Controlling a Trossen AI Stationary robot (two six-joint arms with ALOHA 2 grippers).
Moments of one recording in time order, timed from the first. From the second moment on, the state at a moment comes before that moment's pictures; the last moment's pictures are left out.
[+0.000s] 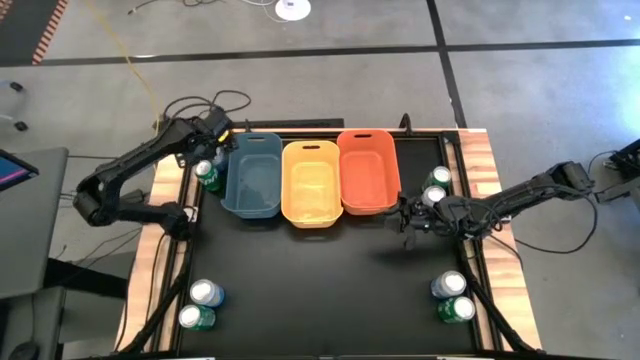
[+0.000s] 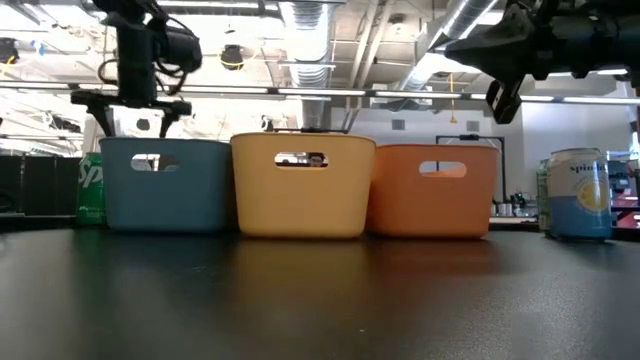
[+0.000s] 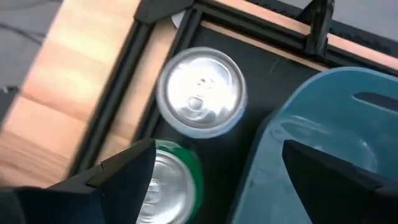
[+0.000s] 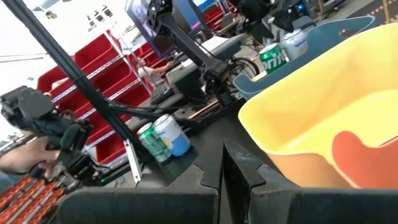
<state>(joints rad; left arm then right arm) 0.84 1.21 1.03 -1.09 -0.43 -1.07 0.21 0.91 0.24 0.69 0.26 0.57</state>
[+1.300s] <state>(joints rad) 0.86 1.28 1.03 -1.09 -0.59 -1.39 0.22 0.91 0.24 0.69 0.26 0.52</state>
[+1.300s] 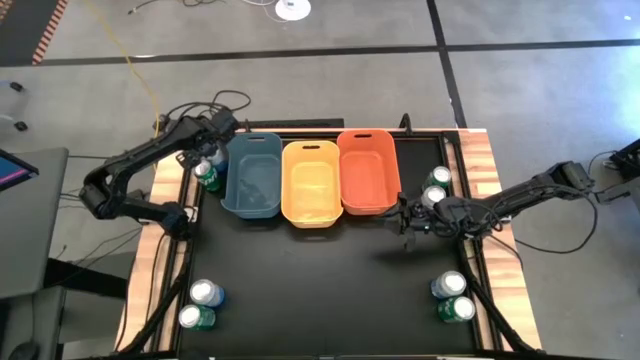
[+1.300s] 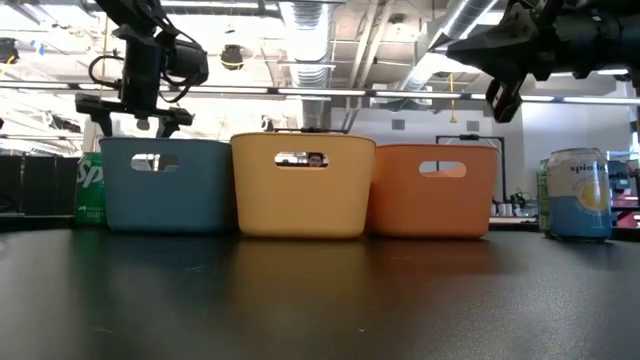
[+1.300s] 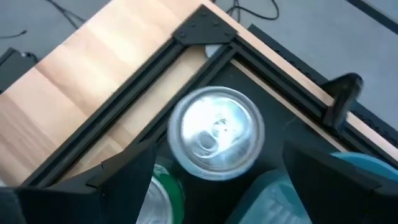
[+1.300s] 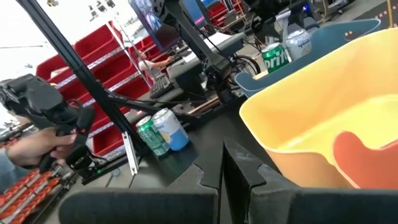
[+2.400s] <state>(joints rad) 0.90 1.48 1.03 -1.00 -0.62 -1.20 0.26 0.91 0.27 0.64 0.23 0.51</state>
